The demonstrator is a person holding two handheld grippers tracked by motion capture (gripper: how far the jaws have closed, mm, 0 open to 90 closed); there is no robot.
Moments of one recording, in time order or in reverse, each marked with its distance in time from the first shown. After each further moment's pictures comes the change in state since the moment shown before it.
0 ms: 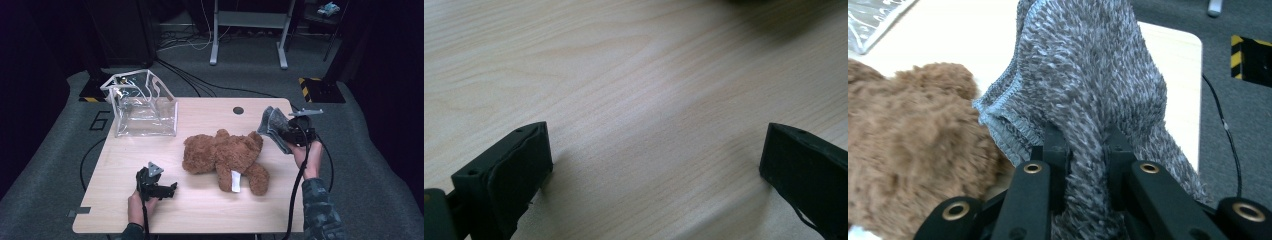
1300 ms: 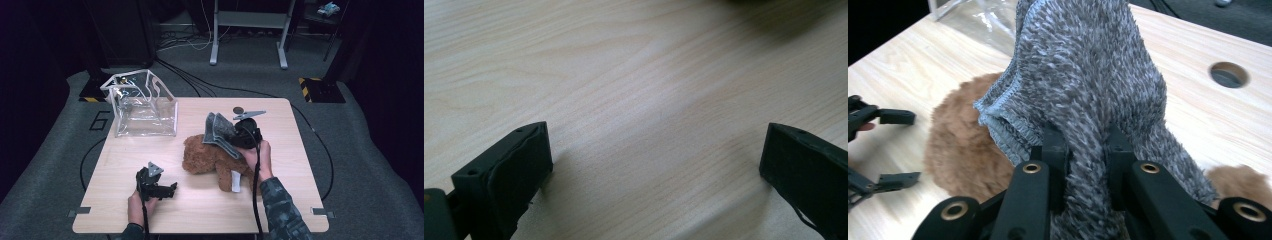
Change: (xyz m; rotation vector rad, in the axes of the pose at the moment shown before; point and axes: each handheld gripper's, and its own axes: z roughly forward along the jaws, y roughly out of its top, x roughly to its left) left arm 0.000 0.000 0.000 0.002 -0.002 -0.002; right arm 0.132 0.023 0.038 -0.015 0.318 -0.170
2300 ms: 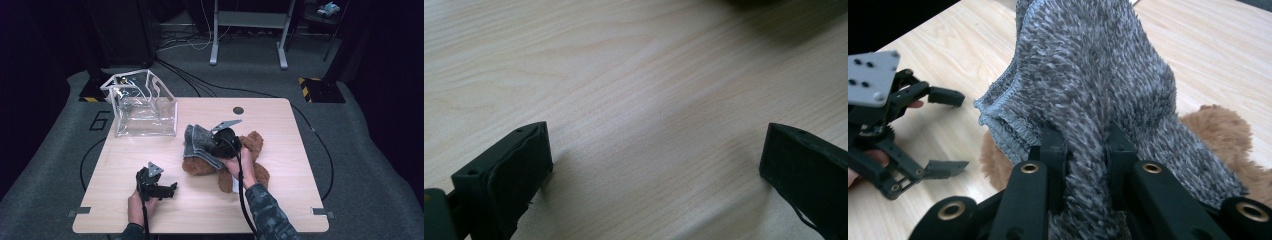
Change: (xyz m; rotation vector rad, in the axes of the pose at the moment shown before) left arm -0.001 0.000 0.000 -0.002 -0.003 -0.007; right arm 0.048 -0.006 0.033 0.044 0.112 -0.087
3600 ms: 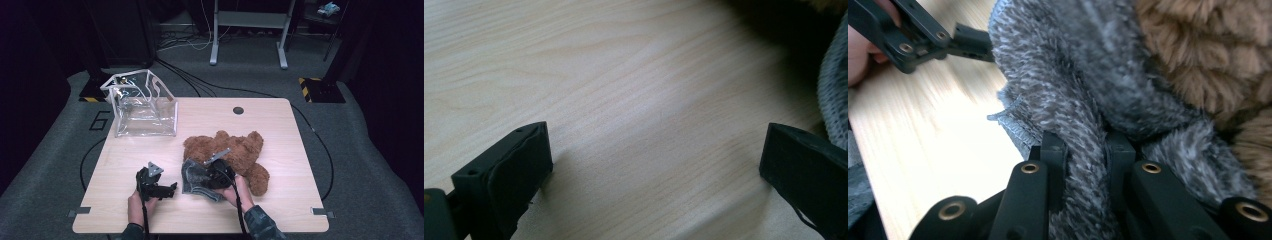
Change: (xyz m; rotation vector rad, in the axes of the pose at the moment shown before) left arm 0.000 0.000 0.000 -0.005 0.005 0.003; right arm 0.031 -0.076 0.042 0.218 0.153 -0.010
